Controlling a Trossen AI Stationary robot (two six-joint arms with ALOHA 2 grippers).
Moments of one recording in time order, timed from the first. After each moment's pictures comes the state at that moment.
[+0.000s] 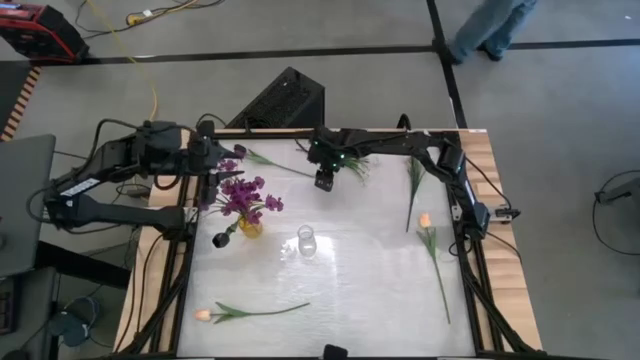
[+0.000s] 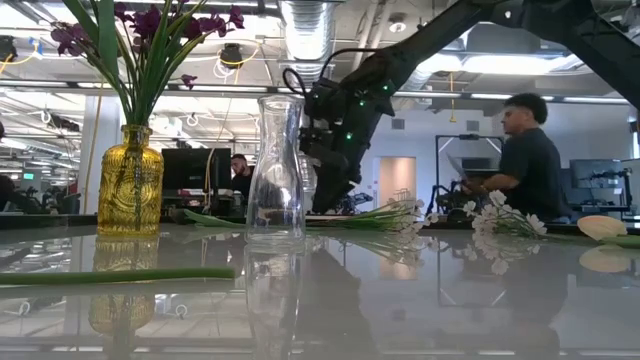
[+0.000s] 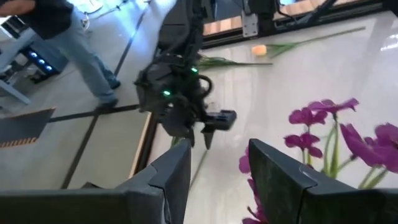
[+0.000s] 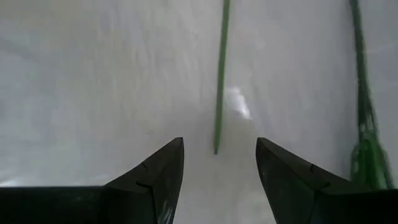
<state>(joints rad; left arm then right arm) 0.26 0.86 1.29 -0.86 -0.03 0.33 -0.42 2.16 1.67 -0.59 -0.14 -0.13</state>
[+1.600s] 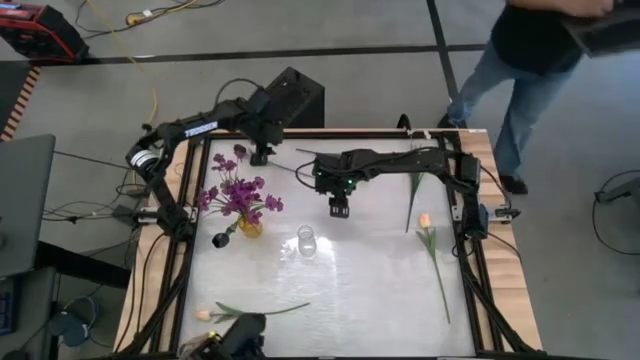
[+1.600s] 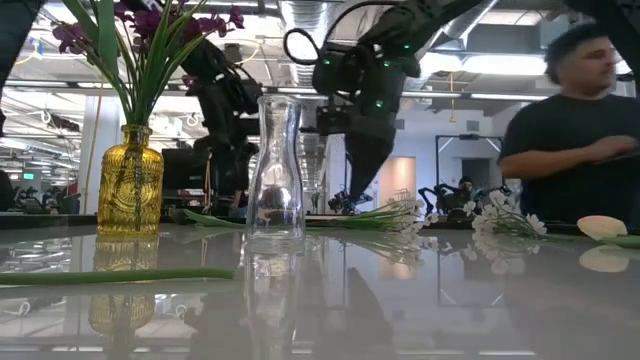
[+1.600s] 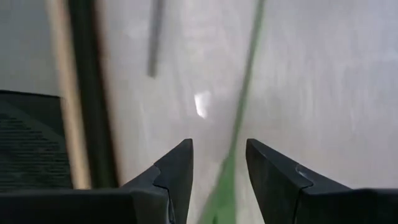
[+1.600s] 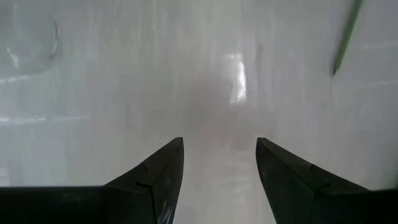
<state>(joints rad) 0.85 1.76 1.29 -0.71 0.24 0.95 -0.24 1.99 1.53 -0.78 -0.05 -0.16</state>
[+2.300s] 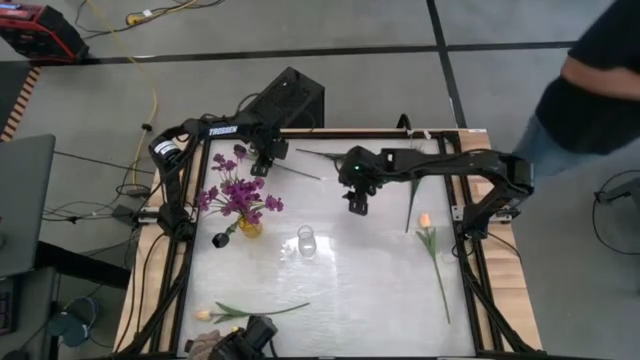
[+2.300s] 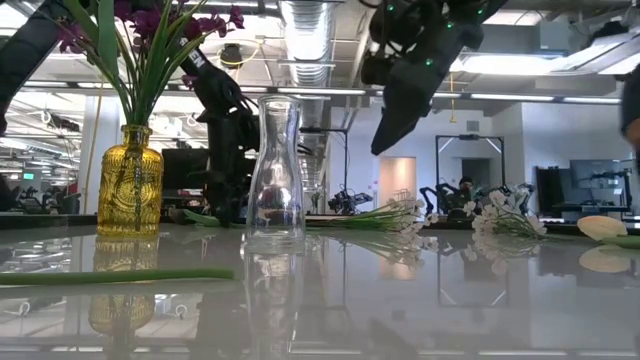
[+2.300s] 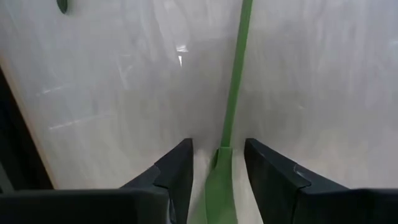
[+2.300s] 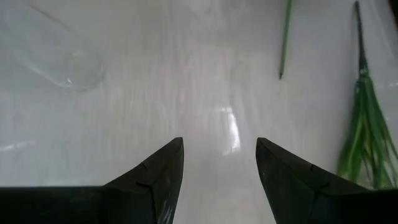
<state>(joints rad) 0.82 1.95 1.29 -0.75 0.08 1.03 -0.24 1.59 1.17 -0.53 -0.05 -0.09</state>
